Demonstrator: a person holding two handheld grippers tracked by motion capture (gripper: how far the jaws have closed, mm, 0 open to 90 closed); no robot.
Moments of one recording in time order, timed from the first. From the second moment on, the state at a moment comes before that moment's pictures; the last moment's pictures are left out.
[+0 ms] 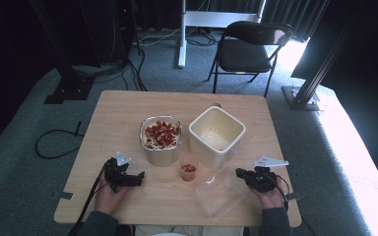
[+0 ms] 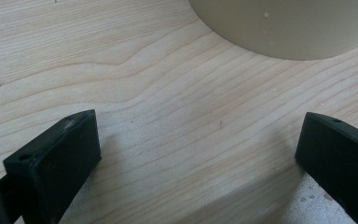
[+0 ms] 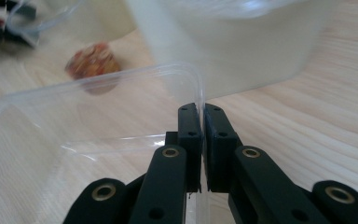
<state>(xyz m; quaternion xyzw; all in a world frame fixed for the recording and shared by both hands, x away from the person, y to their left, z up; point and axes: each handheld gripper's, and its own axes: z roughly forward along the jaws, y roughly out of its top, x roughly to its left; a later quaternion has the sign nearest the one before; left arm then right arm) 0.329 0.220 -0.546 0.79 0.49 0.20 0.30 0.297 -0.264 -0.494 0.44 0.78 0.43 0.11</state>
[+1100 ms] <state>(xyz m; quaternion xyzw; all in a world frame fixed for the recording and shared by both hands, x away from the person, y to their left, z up) 0.329 0.220 -0.546 0.79 0.50 0.20 0.30 0.308 -0.346 -0.393 0.48 0.72 0.48 0.18</state>
